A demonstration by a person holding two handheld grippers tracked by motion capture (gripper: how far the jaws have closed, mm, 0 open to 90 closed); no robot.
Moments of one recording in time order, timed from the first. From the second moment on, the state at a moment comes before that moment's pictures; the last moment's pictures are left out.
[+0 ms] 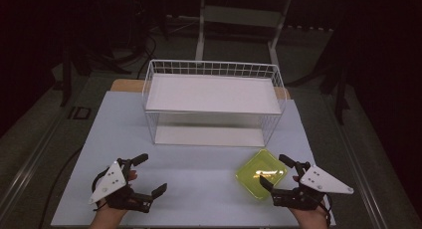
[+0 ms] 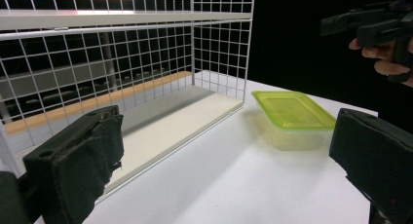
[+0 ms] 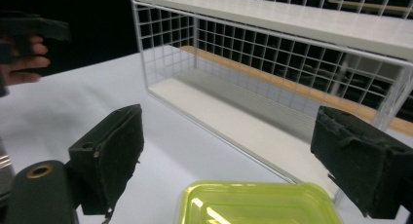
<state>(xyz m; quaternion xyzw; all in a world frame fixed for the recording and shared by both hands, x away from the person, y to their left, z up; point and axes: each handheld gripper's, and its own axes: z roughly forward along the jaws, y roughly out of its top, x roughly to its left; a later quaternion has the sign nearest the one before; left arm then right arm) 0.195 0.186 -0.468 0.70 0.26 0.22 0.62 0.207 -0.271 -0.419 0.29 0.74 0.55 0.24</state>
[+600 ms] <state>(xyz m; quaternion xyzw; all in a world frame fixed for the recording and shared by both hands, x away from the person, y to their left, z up) 0.195 0.176 -0.469 0.72 0.25 0.21 0.62 0.197 -0.295 -0.447 0.30 0.80 0.48 0.18</state>
